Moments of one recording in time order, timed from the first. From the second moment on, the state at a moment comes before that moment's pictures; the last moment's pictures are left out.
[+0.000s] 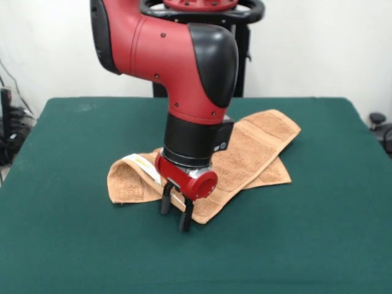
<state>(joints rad) -0.15 -0.30 -0.15 1.44 -0.02 0.18 2.49</state>
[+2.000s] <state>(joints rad) -0.17 -0.42 -0.09 1.53 0.03 0.22 2.49</state>
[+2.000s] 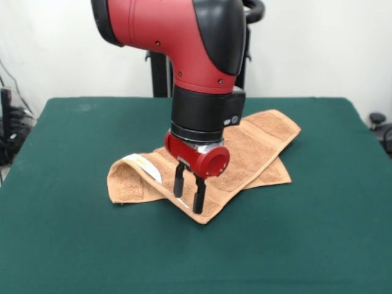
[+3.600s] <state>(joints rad) -0.18 -0.37 -0.03 1.57 0.06 0.17 2.49</state>
